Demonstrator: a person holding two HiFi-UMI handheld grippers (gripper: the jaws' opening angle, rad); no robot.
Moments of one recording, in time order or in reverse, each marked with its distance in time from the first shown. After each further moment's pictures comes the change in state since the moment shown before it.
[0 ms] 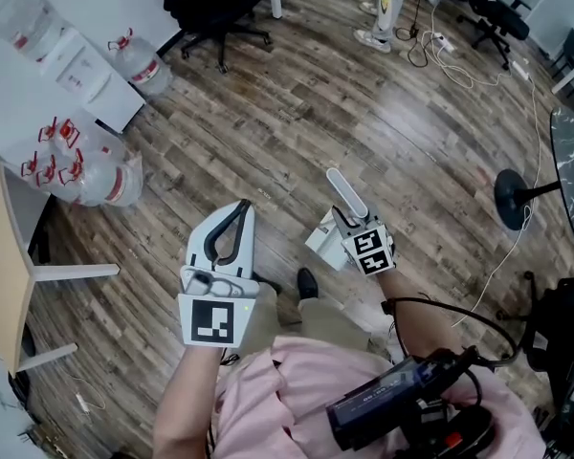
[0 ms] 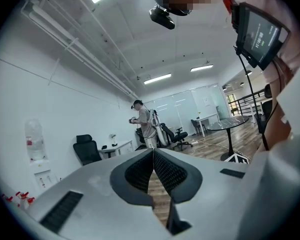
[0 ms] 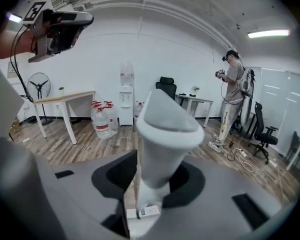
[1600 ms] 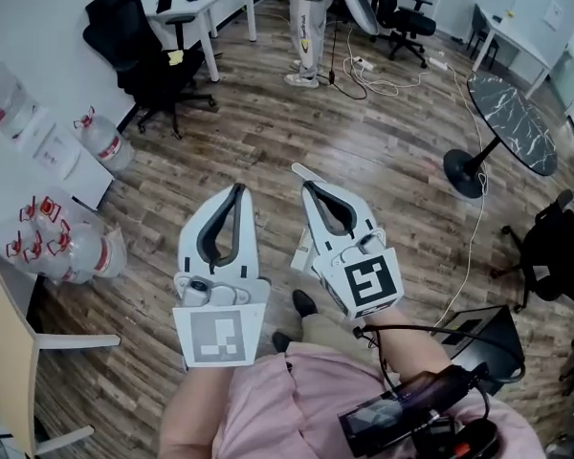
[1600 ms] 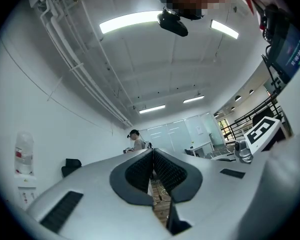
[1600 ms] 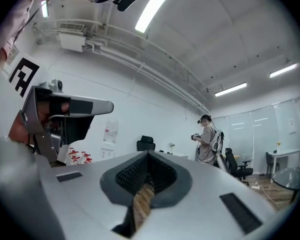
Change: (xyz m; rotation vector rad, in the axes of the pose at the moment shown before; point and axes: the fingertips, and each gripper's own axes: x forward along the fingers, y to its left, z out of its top) left arm -0.119 -0.018 0.153 -0.010 -0.332 -0.111; right arm -0.263 0.123 0.275 0.009 -0.598 -0.335
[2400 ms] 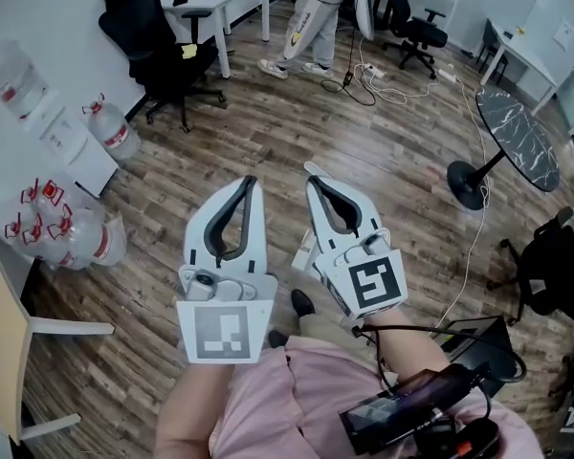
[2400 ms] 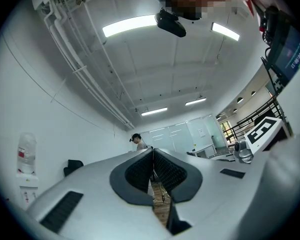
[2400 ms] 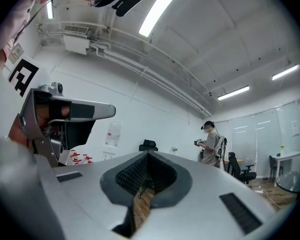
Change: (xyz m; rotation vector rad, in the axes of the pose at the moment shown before) left arm -0.015 0.014 0.013 -0.013 -0.034 0.024; right arm 0.005 0.023 0.026 -0.017 -0.037 0.019
